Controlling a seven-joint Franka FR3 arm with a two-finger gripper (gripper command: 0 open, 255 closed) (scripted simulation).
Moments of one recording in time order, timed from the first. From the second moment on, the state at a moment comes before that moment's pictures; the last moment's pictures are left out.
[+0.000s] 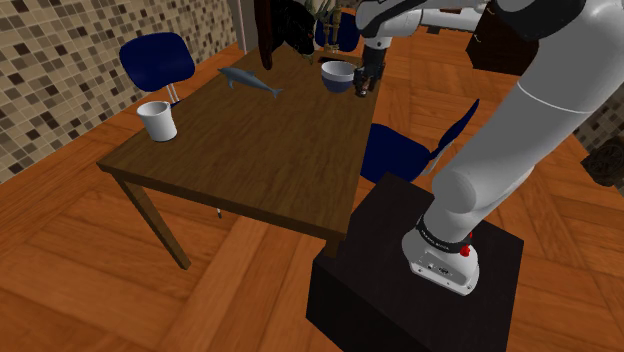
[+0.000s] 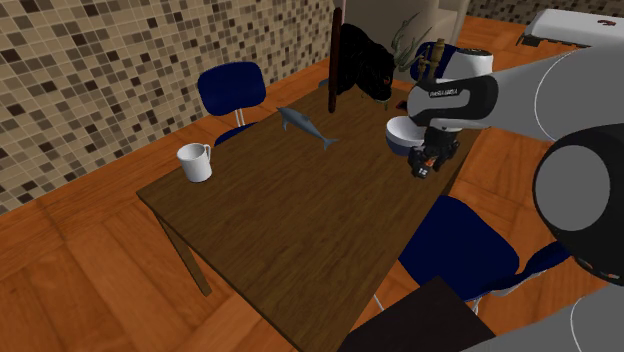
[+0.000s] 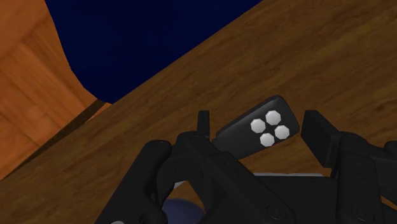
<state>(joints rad) -0.38 -0.05 -0.21 -2.15 0.01 2.12 -0.40</state>
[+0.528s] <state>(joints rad) -0.38 0.00 -0.22 -2.21 0.02 2.23 -0.41</state>
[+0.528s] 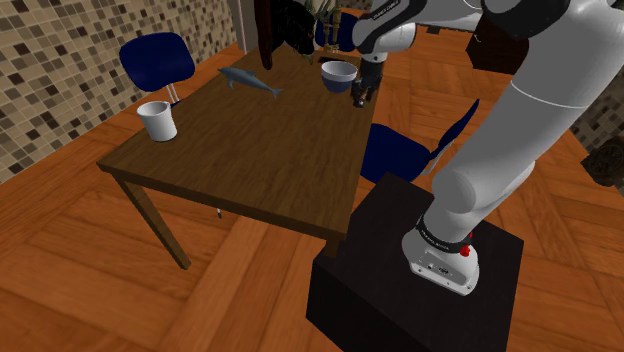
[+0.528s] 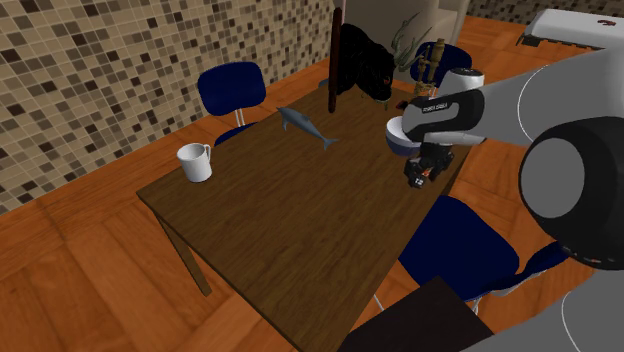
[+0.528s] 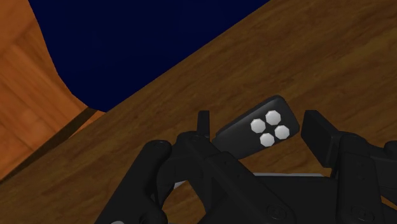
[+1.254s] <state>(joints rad) -0.38 0.04 -0.22 -2.24 0.04 2.29 -0.42</state>
